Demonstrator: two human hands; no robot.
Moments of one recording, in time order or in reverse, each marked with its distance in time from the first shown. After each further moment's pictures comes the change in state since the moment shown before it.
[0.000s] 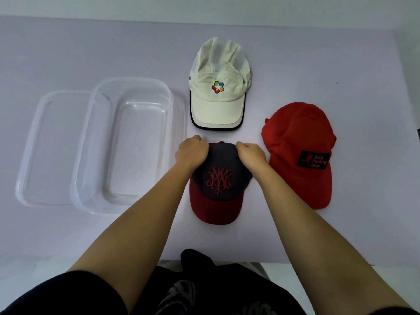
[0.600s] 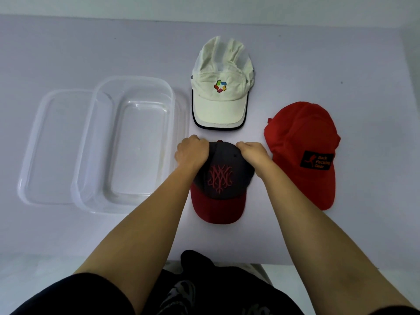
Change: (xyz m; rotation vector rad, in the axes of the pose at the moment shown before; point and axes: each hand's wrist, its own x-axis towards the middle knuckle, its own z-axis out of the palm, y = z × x) left_hand 0.000 0.000 0.005 0.024 0.119 -0.066; right_hand 0.009 0.001 0.001 0.158 -0.088 0.071
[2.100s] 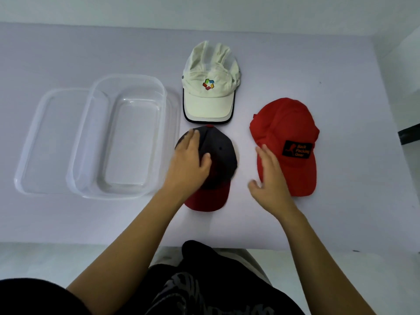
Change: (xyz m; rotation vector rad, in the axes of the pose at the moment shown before) left_hand -0.111 -0.009 -0.017 0.054 0.131 0.483; right_hand -0.108 0.085 -0.045 -0.268 0.184 -0.620
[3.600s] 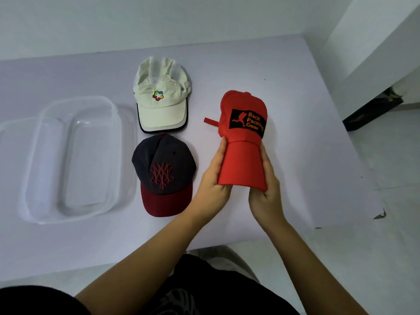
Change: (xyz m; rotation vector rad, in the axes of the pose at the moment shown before) left_hand -0.050 0.107 0.078 -0.762 -0.335 0.199; right_hand -0.060 0.007 -0.063 0.519 0.316 -0.078
